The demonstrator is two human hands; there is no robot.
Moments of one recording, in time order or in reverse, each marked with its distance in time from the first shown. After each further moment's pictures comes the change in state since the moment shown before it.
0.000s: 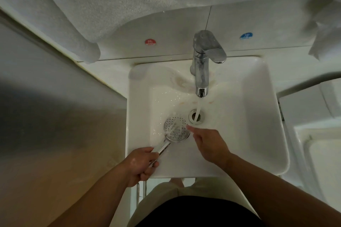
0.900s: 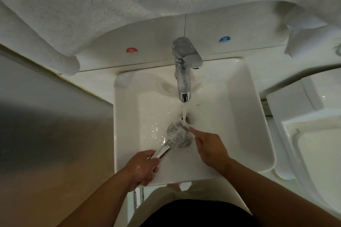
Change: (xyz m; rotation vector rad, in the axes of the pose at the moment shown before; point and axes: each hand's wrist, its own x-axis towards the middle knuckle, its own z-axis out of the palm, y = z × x) left_hand 0.006 0.010 0.028 0.245 0.028 0.150; right_hand -0.016 0.019 -0.017 0.067 0.152 0.185
